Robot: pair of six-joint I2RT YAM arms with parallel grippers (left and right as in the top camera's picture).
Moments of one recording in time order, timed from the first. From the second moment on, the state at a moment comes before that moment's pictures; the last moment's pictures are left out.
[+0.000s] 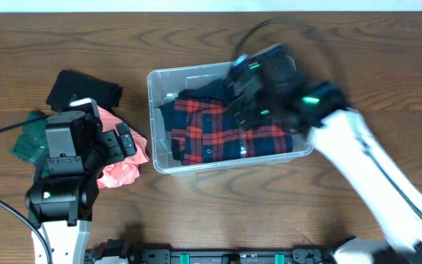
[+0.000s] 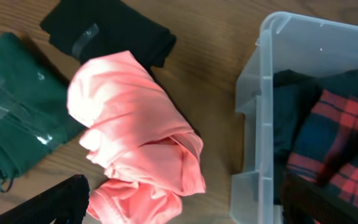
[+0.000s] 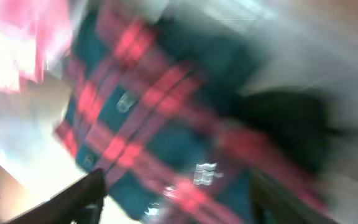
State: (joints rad) left arm 0.05 0.92 0.96 -0.88 -0.02 -0.22; right arm 0.52 1.53 1.52 -0.91 -0.14 -0.08
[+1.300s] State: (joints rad) left arm 0.44 1.54 0.97 -0.72 0.49 -0.32; right arm 0.06 1.40 1.54 -1.09 -0.07 -0.06
